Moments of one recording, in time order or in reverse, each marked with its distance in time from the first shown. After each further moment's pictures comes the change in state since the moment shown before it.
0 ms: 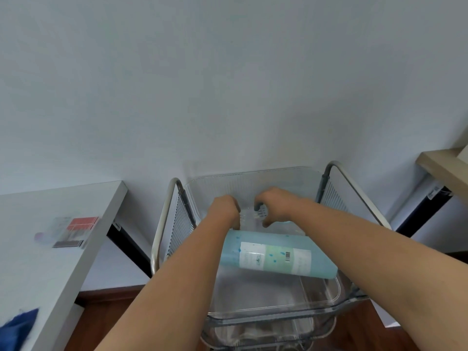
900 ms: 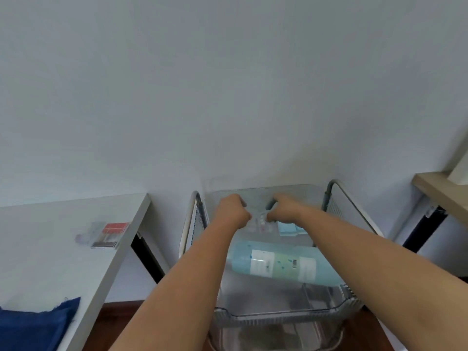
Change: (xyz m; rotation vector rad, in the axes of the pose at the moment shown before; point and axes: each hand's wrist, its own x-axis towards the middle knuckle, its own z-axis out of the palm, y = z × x) left_hand -0.037 -0.007 -0.029 -0.341 0.271 0.109; right_hand -0.030 -0.028 -0.035 0.638 0.136 0.313
